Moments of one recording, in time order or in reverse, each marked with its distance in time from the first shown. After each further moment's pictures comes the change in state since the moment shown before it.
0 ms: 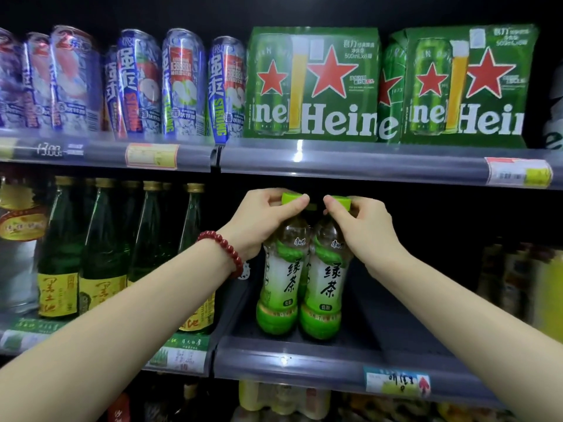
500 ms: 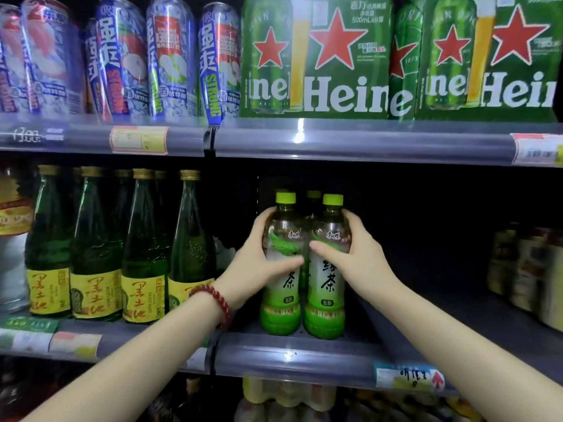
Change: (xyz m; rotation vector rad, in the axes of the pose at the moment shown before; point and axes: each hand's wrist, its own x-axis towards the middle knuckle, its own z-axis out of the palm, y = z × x) left_hand -0.026 -0.086 -0.013 0.101 -0.063 -0.054; right_hand -0.027 0.050 0.019 0.048 -0.191 0.052
